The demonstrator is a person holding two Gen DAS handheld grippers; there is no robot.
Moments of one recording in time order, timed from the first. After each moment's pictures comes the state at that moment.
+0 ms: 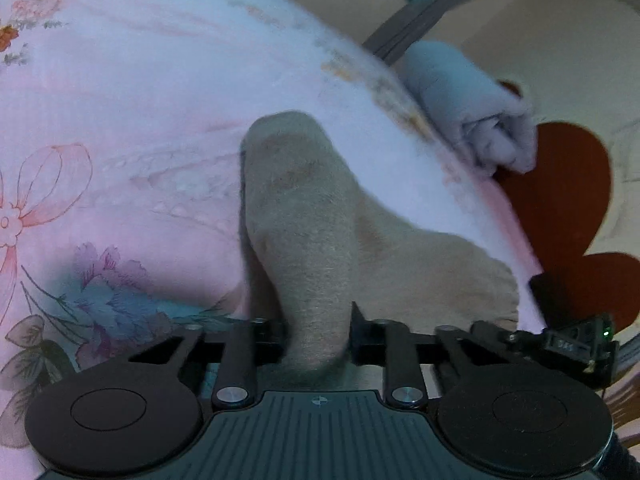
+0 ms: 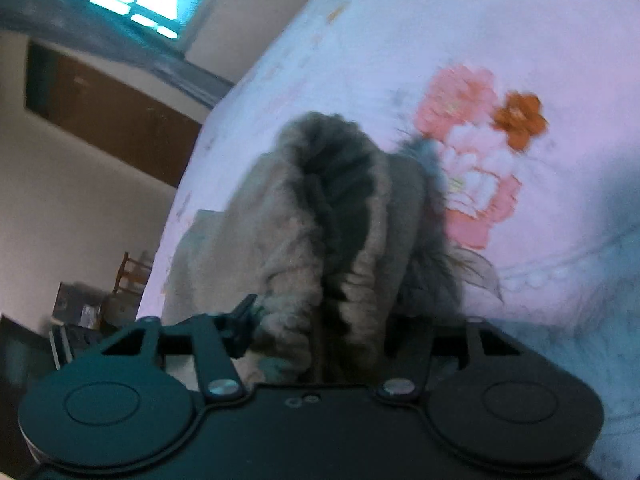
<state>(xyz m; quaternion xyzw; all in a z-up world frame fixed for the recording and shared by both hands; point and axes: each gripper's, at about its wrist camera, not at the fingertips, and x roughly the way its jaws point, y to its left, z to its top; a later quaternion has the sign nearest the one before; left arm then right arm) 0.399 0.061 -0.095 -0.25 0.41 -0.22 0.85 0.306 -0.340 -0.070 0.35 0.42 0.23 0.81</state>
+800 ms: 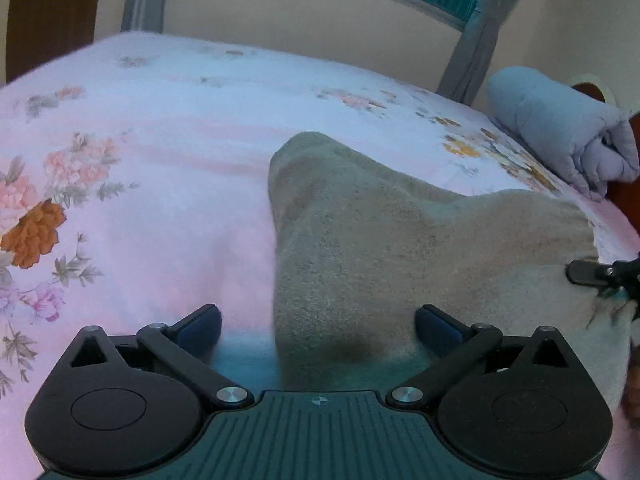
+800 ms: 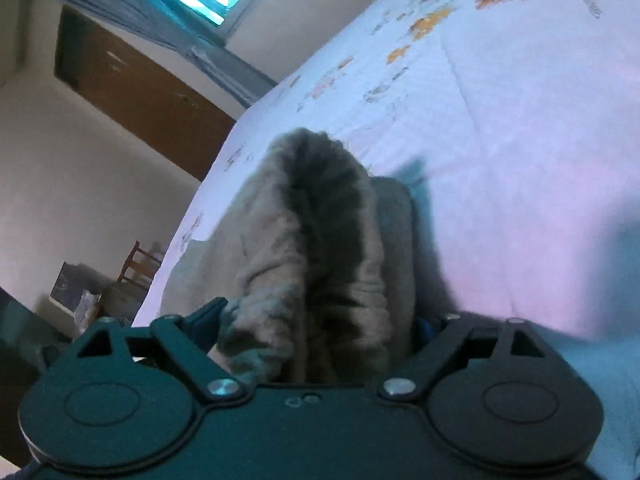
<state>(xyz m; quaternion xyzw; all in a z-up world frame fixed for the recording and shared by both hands) 0.530 0.118 -0.097 -0.10 0.35 -0.07 0.93 0.507 -0.265 -0.090 0.30 0.39 0.29 0.82</state>
